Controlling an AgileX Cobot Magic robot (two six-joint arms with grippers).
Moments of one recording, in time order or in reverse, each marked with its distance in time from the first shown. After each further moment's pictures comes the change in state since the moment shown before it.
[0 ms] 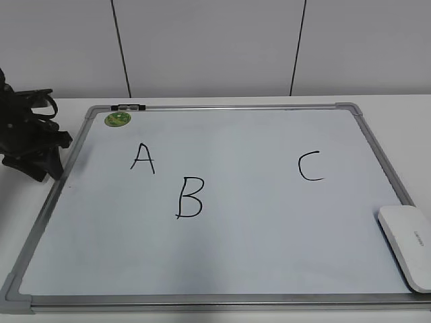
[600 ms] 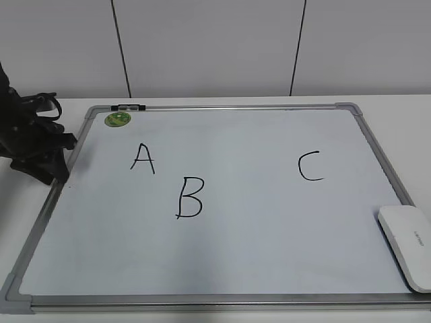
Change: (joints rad) left arm 0.000 0.026 -0.004 -0.053 0.000 0.018; right arm 0.000 0.000 0.000 0.000 0.000 0.000
